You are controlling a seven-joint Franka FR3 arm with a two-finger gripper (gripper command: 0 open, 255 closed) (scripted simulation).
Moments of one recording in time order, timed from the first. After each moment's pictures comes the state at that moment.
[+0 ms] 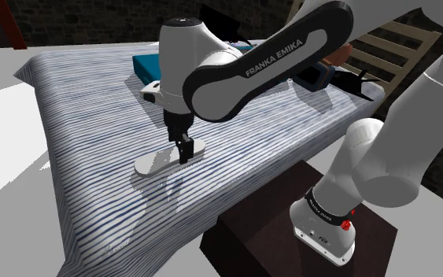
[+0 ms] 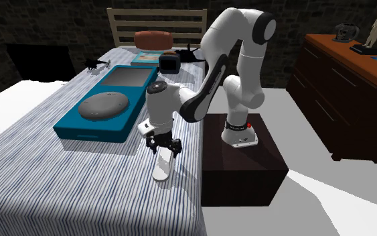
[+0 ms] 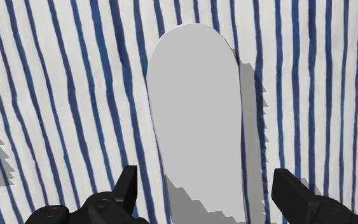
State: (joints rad) arm 0.46 -0.06 0.19 -2.39 0.01 2.34 -0.68
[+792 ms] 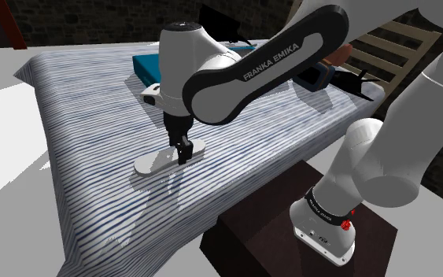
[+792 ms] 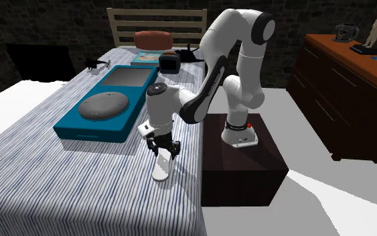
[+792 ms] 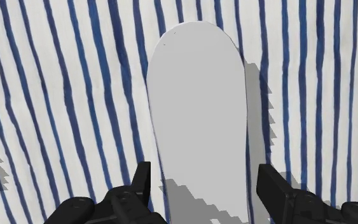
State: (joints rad) arm 0.46 -0.04 0.19 -2.39 0.01 2.35 -0.68
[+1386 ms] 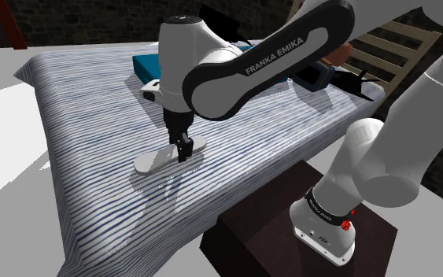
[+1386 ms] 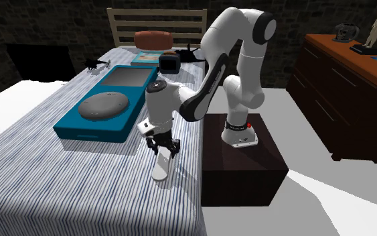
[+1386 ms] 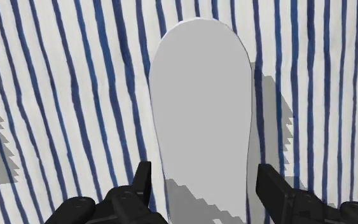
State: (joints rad) arm 0.46 -0.06 0.19 -2.38 0.01 2.33 -0.69
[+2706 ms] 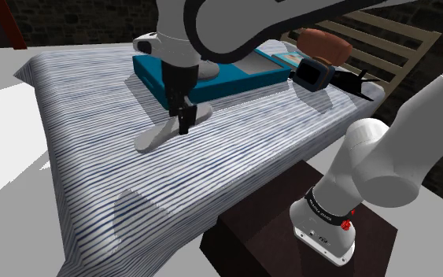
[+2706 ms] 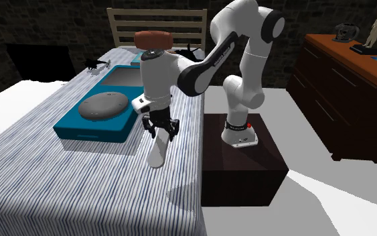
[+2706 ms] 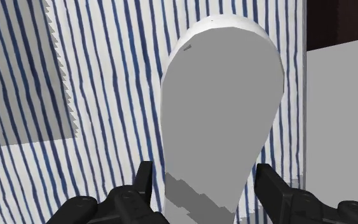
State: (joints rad) arm 0.46 -0.19 0.18 -2.23 0.04 2.05 -0.70
